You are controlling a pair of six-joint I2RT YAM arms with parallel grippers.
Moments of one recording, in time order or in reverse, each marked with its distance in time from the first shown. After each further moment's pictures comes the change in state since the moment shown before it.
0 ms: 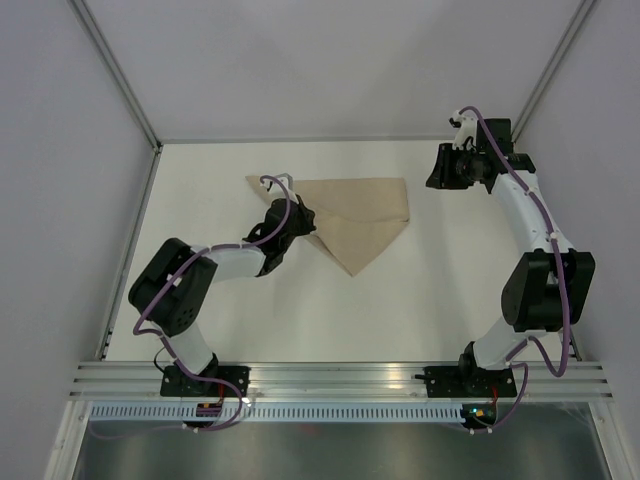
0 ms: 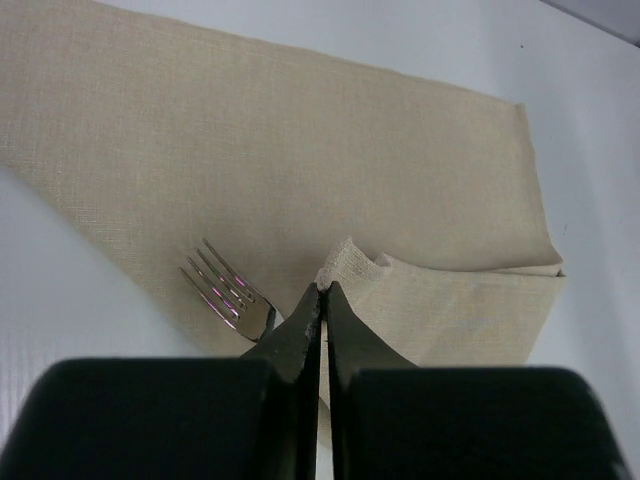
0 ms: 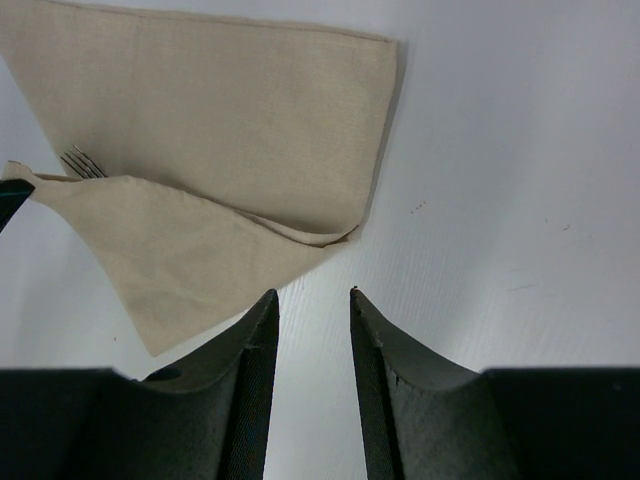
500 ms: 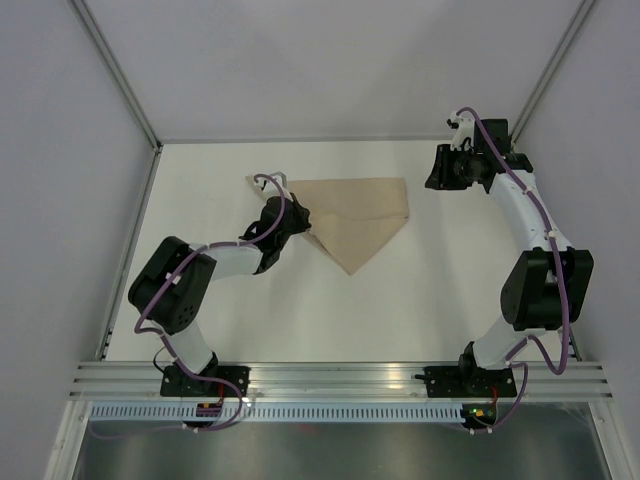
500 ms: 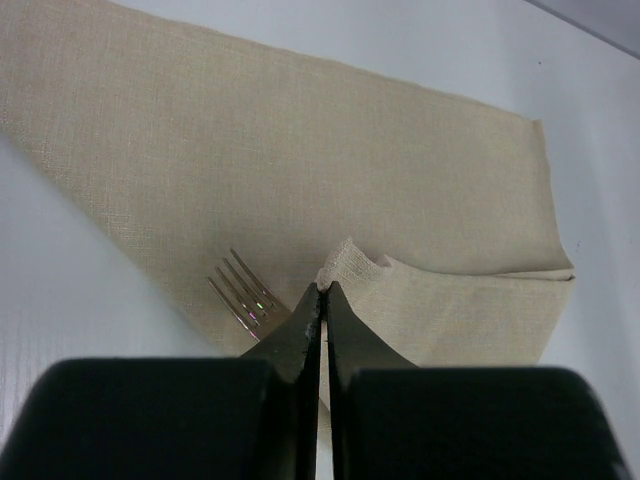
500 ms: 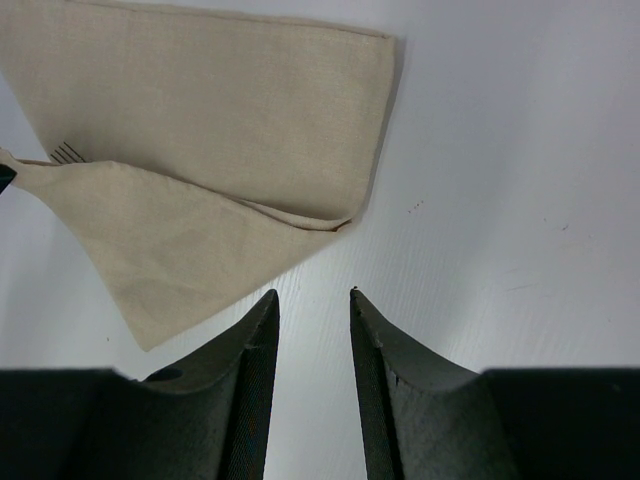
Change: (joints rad) left arm 0.039 0.005 0.000 0.000 0.008 -0.012; right arm 0.009 0.010 0.000 0.000 0.014 -0.007
